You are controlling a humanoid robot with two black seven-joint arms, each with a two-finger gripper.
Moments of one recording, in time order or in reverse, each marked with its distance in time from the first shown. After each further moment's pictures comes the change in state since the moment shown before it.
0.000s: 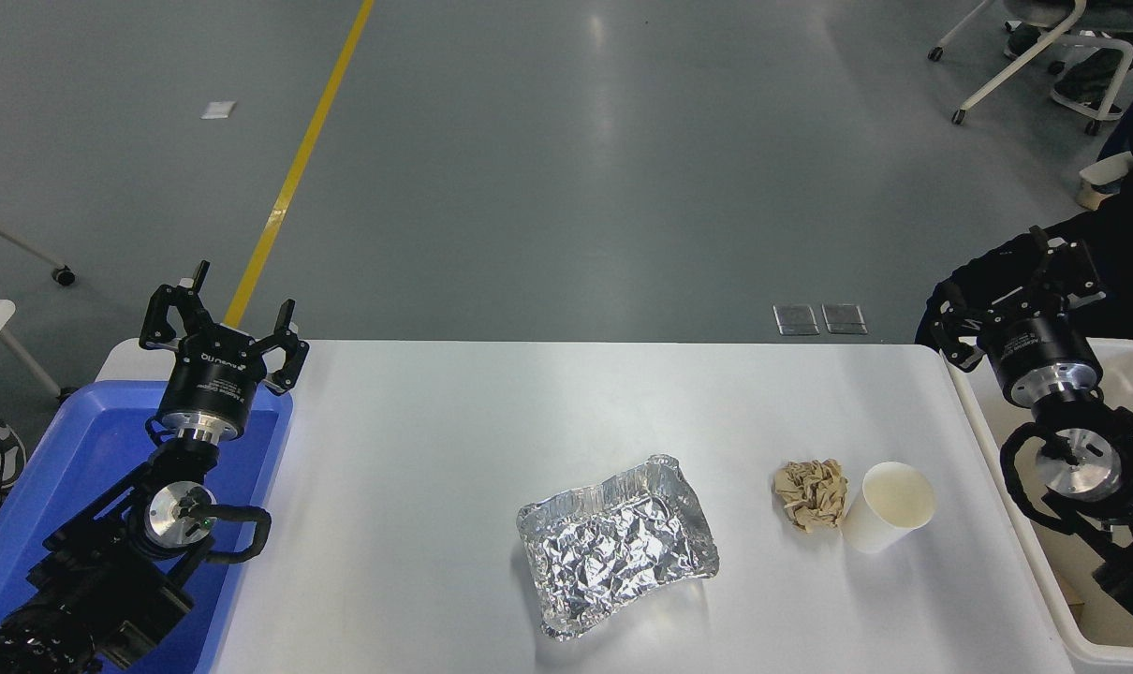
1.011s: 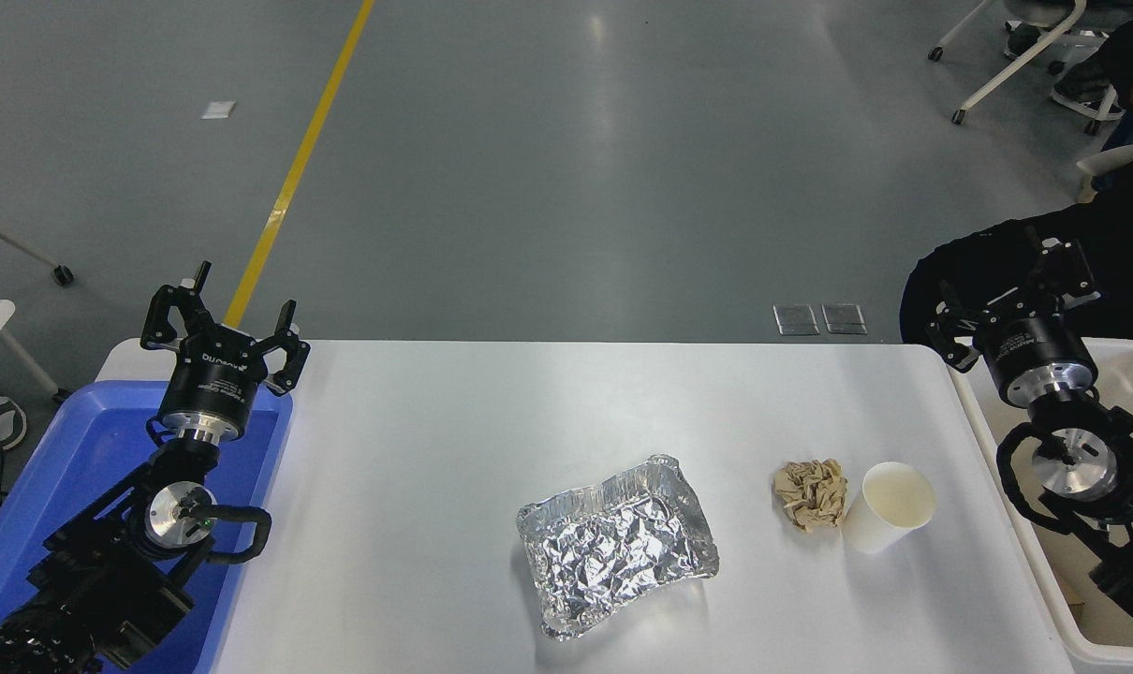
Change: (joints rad) left arm 0.000 0.000 0.003 0.001 0.000 0.000 0.001; right arm 0.006 0.008 -0.013 -0.001 -0.001 0.000 -0.001
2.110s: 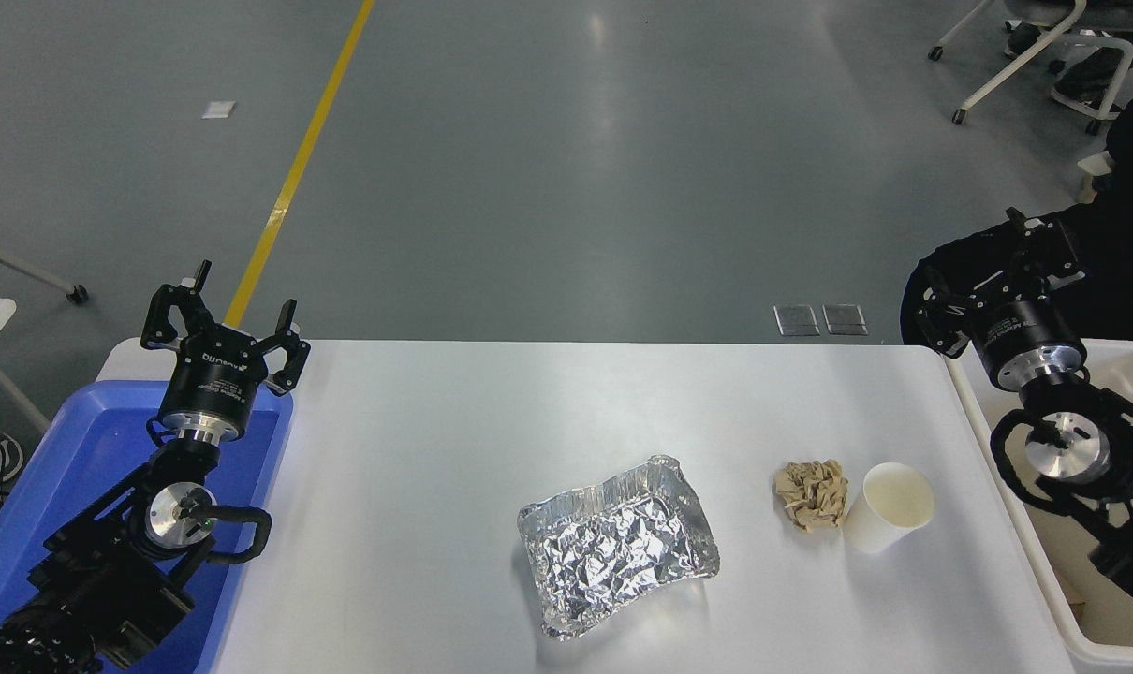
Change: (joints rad) left arm 0.000 0.000 0.000 -0.001 0.000 -0.001 0.000; right arm 0.165 -0.100 -0.216 -0.022 0.000 0.000 -0.003
